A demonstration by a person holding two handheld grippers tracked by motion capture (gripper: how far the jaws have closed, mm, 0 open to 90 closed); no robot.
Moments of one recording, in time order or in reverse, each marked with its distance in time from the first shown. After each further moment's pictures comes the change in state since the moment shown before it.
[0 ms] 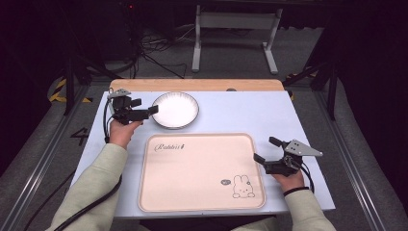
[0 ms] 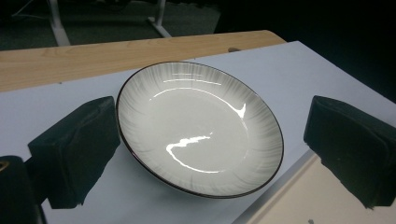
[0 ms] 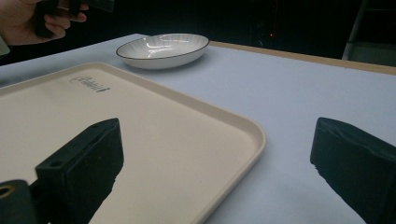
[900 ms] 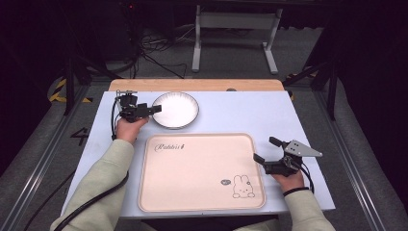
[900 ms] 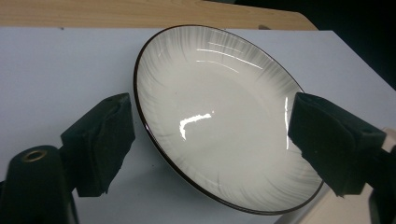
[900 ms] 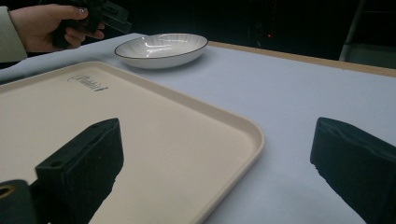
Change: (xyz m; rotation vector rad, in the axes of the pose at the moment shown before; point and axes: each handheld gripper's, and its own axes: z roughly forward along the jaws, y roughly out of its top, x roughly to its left) left arm 0.027 -0.008 0.036 0.113 0.063 -0.162; right arm 0.002 0.000 0.000 0.001 -0.010 -0.010
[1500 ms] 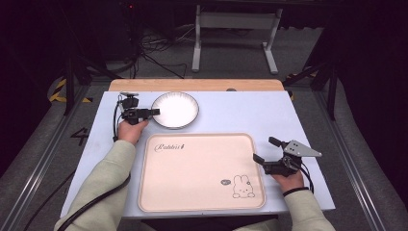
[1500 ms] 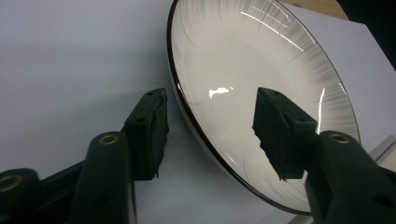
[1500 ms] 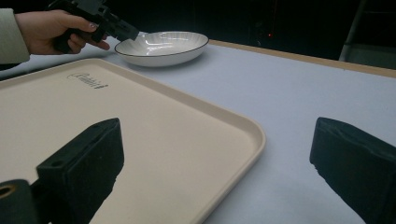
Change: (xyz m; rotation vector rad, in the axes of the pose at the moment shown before) left arm 0.013 -0.006 0.016 0.119 0.047 -0.153; right arm 0.001 0.000 0.001 0.007 -0.001 -0.012
